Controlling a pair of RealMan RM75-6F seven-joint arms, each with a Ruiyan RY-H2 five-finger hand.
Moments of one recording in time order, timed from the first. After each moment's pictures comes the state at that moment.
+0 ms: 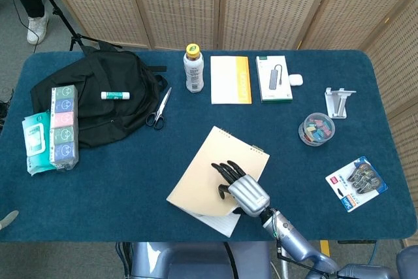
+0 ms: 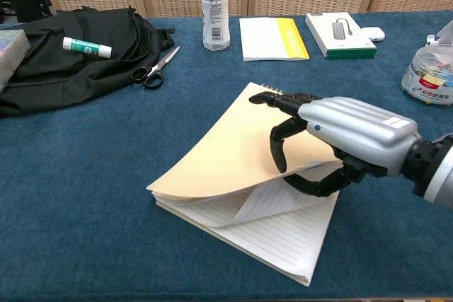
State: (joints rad) left arm 0.08 -0.90 0.02 -1.75 1.65 1.70 -0.24; right arm 0.55 -1.61 0.00 -1.57 -1.60 1.10 -0.16
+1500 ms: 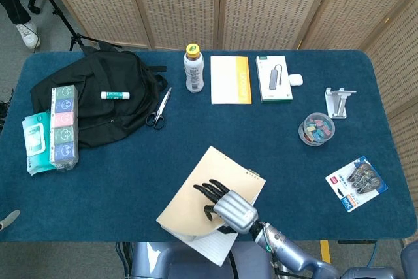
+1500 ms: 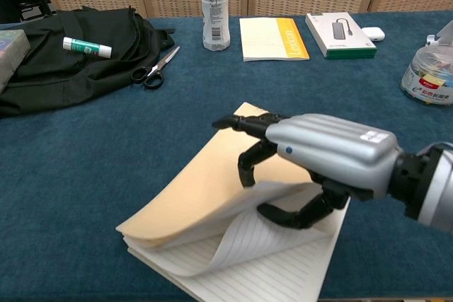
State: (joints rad) left arm 0.07 -0.90 0.02 -1.76 1.64 1.69 -0.24; right arm 0.59 -1.56 0.00 -1.74 -1.55 0.99 -0.20
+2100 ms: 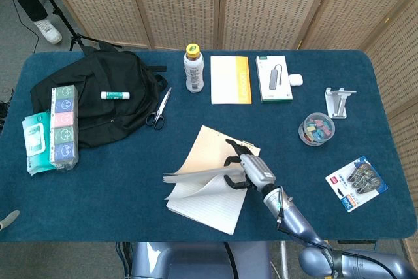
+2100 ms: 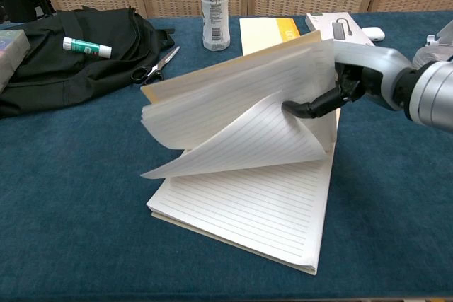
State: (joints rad) left arm 0.07 -0.90 0.02 -1.76 1.64 1.69 -0.24; right arm 0.62 -1.49 0.26 -1.80 -0.97 0.90 0.00
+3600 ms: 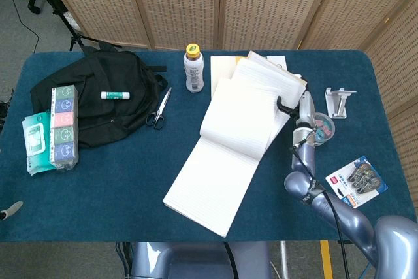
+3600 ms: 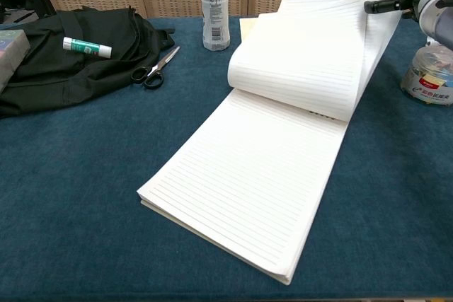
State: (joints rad) left arm 0.01 -0.89 -0.02 -1.81 1.51 1.54 -0.19; right arm 0.84 -1.73 0.60 -0.98 -0.54 0.89 0.17
